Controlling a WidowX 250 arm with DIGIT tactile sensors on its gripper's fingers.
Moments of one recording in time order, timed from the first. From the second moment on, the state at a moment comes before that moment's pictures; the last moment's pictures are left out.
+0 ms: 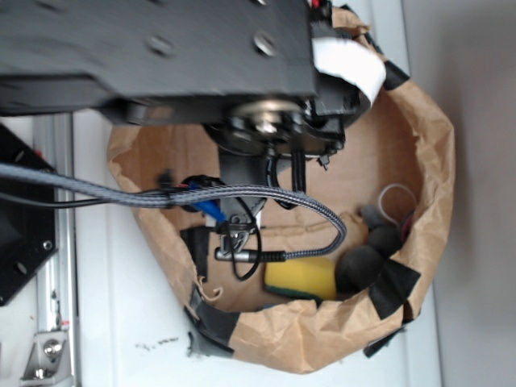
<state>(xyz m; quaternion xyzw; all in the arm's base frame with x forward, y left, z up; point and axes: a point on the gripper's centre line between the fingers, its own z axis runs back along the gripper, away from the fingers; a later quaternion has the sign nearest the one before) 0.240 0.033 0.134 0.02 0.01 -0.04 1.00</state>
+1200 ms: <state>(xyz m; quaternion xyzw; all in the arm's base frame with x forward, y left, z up) 0.242 0.061 0.076 0.03 -0.04 -0.02 1.00</state>
